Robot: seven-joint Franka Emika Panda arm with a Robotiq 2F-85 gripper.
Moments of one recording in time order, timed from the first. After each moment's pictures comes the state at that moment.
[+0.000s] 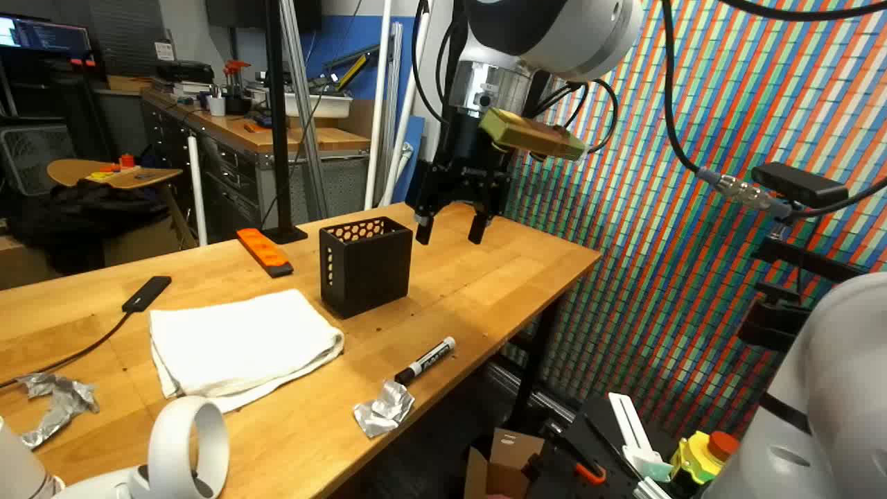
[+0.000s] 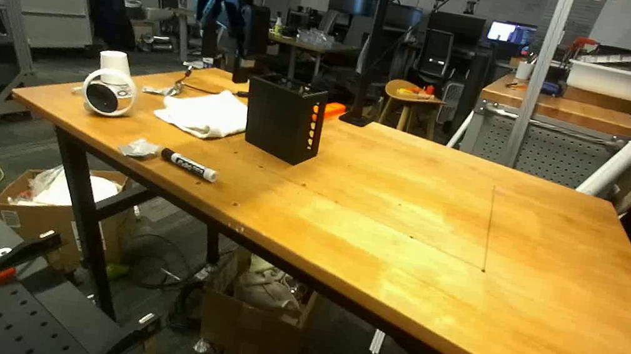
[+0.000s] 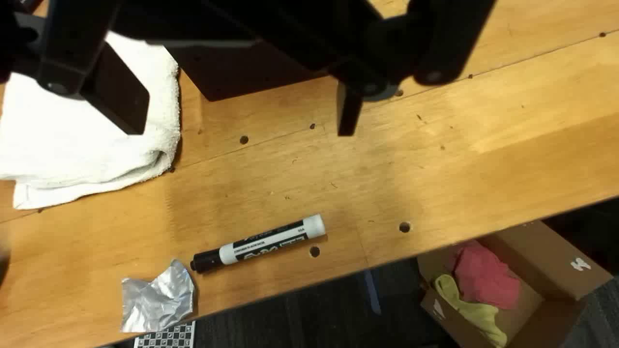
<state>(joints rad) -0.03 -0.44 -0.05 -2.52 0.11 2.11 0.10</state>
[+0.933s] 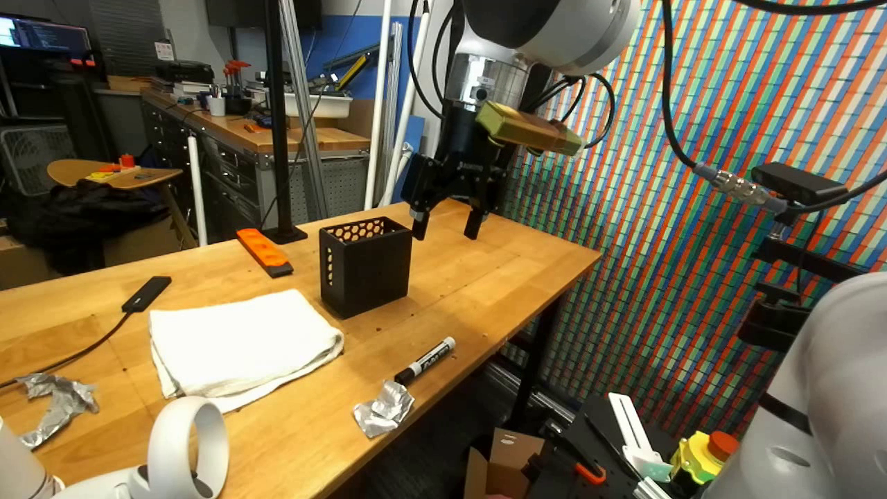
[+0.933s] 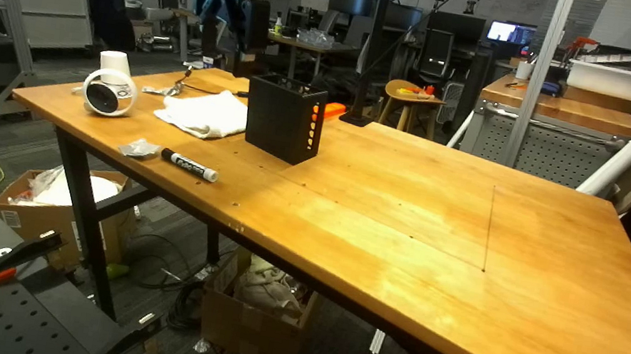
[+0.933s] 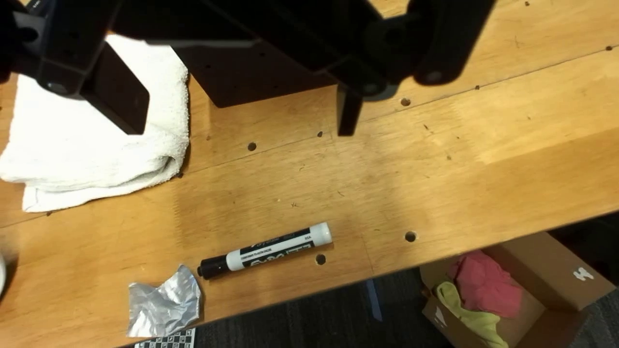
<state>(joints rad) -0.02 -0.44 -0.04 -2.50 0.11 2.11 0.09</state>
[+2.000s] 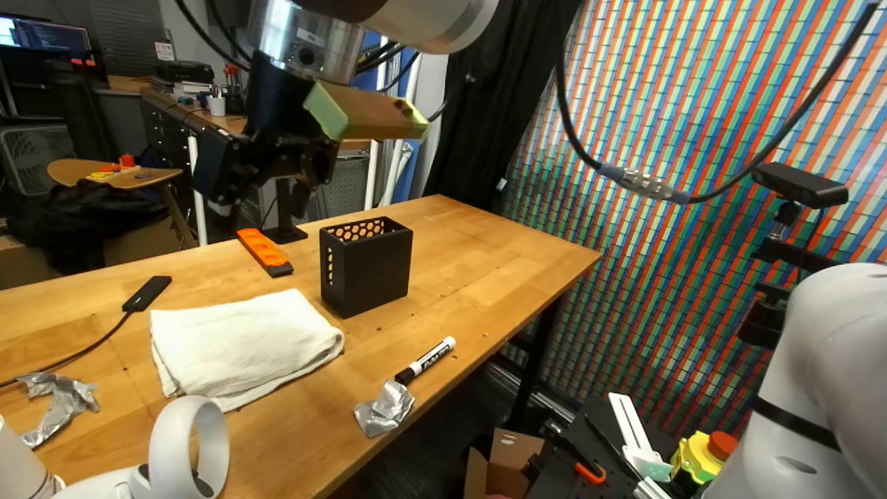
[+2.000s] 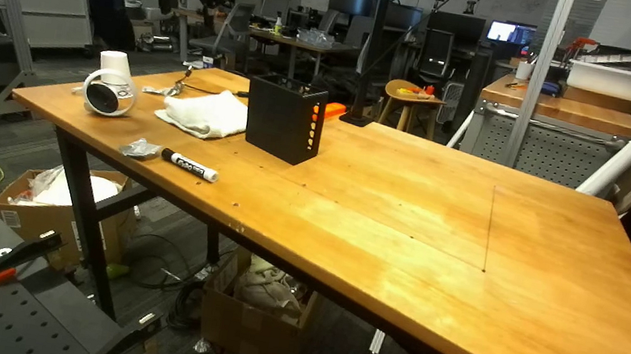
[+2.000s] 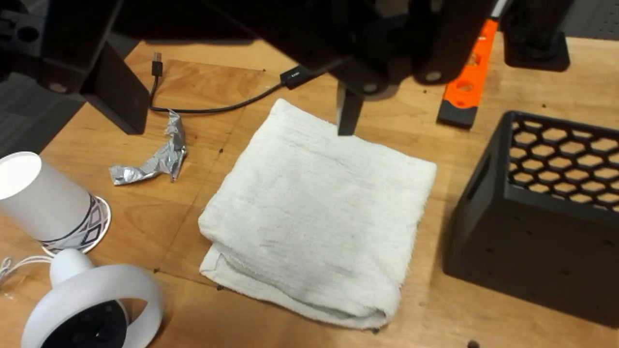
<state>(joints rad) 0.20 -0.22 0.15 -2.31 0.11 2.40 -0.04</state>
